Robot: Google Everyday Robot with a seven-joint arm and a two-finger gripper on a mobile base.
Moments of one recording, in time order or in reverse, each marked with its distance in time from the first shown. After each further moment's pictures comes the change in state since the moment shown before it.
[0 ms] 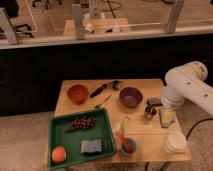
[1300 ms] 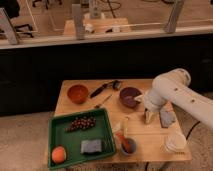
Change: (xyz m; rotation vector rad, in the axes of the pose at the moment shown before) arm -0.109 0.002 0.027 0.100 -0.199 -0.497
